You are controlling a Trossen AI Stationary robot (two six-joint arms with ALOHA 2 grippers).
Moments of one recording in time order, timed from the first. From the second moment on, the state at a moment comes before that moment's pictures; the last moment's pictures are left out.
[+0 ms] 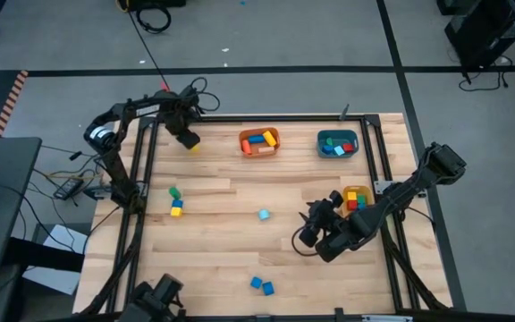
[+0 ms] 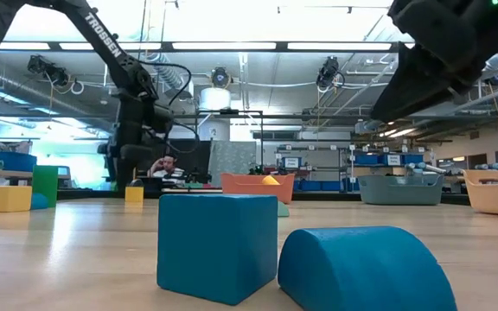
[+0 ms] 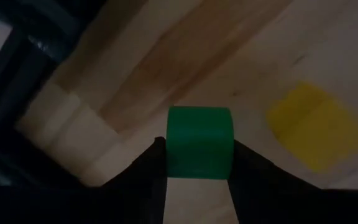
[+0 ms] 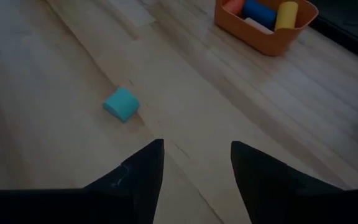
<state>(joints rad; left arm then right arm) 1.02 1.78 1.16 -0.92 -0.15 0.20 0.58 1.52 0.89 -0.64 0.87 1.10</state>
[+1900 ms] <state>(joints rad) 0.02 1.78 1.18 -0.06 0.04 -0.29 0.51 0.96 0.31 0.22 0.74 0.63</state>
